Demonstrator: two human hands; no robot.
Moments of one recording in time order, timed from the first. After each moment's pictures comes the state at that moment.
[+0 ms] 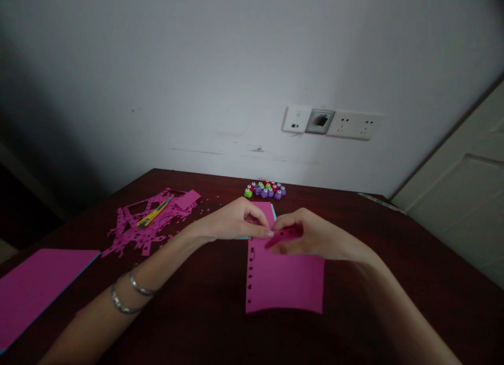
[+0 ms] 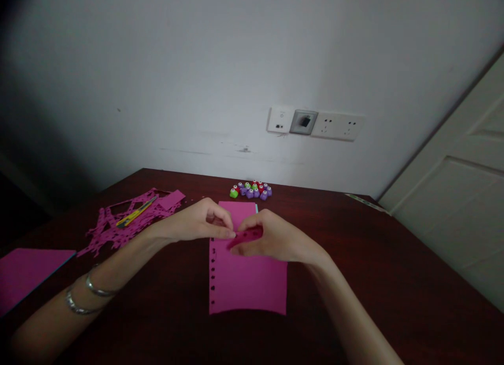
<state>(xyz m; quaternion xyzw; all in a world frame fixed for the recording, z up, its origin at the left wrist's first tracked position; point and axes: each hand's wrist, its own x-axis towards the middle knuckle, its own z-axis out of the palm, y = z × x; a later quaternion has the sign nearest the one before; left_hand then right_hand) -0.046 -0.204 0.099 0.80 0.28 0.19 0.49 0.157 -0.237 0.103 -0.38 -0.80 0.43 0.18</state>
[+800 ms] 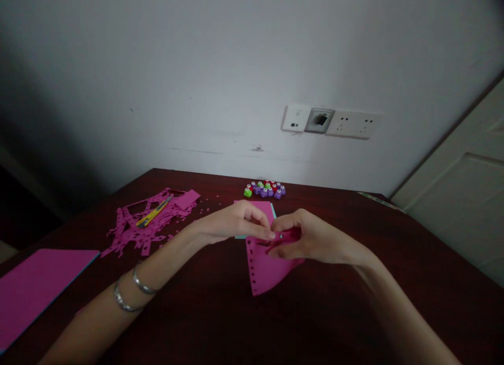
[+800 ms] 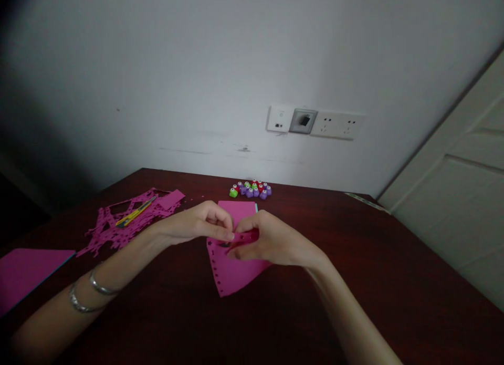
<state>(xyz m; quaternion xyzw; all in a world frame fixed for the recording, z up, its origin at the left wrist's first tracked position) -0.044 -0.206 0.098 0.72 0.26 0.19 0.62 0.150 -0.246 0.109 -0.37 -0.80 0.44 0.18</state>
